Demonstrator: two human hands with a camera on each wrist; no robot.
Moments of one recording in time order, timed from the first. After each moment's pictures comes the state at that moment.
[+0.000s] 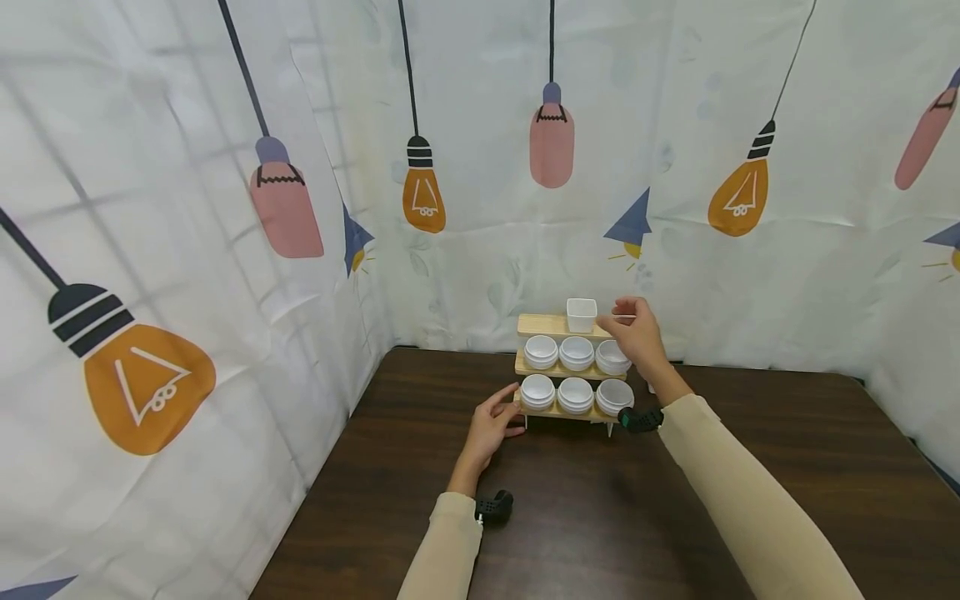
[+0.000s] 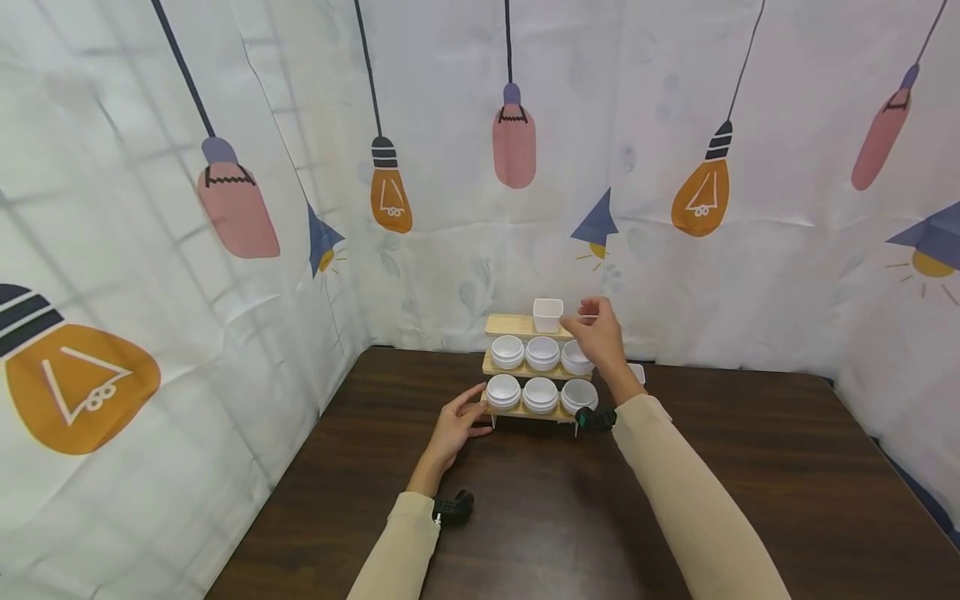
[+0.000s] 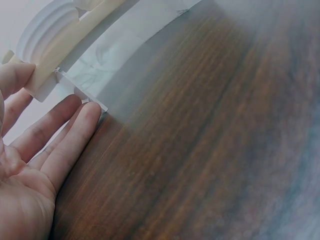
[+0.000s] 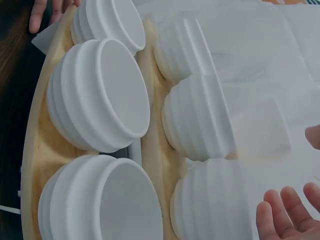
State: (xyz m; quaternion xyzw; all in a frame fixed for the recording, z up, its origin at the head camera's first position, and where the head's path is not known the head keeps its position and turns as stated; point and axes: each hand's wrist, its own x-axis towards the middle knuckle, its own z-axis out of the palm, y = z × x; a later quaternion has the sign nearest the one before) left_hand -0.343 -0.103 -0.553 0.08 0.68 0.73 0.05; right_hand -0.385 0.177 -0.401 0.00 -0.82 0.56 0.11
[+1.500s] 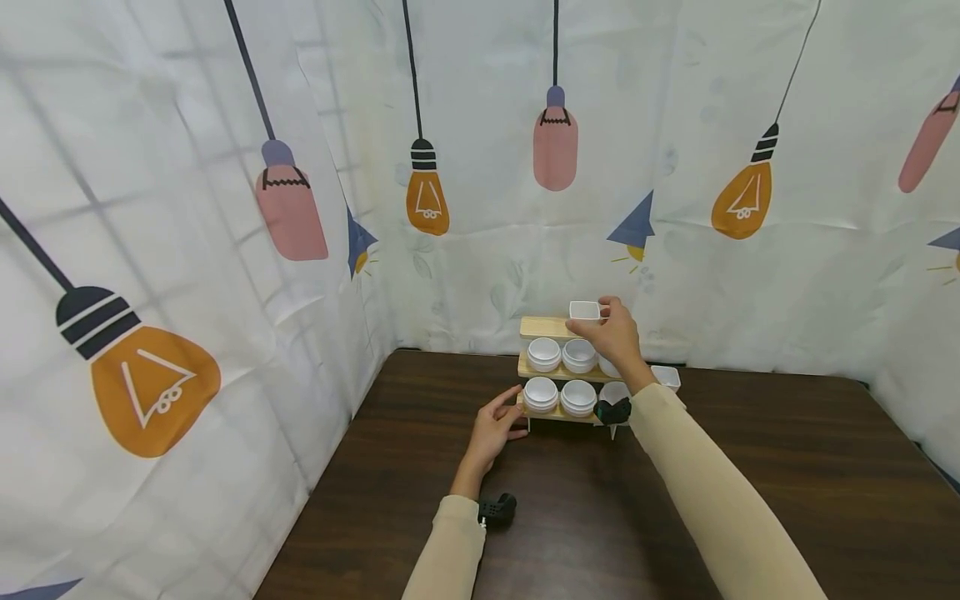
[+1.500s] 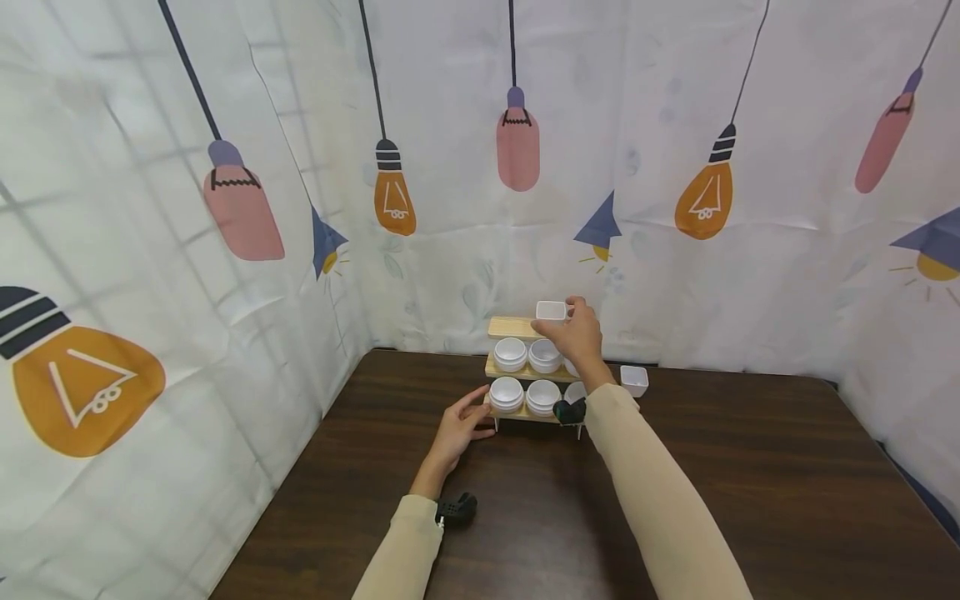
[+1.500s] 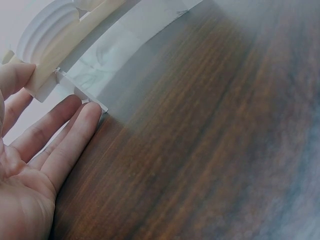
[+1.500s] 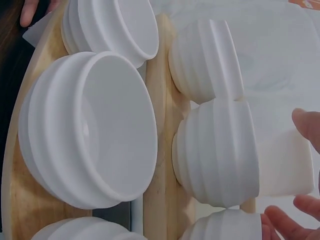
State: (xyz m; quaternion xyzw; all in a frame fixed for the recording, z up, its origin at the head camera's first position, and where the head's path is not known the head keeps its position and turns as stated) left_hand -0.342 -0.102 -0.552 0.08 0.68 0.73 0.05; right_hand -0.404 0.141 -0.403 -0.02 -0.87 0.47 0.11
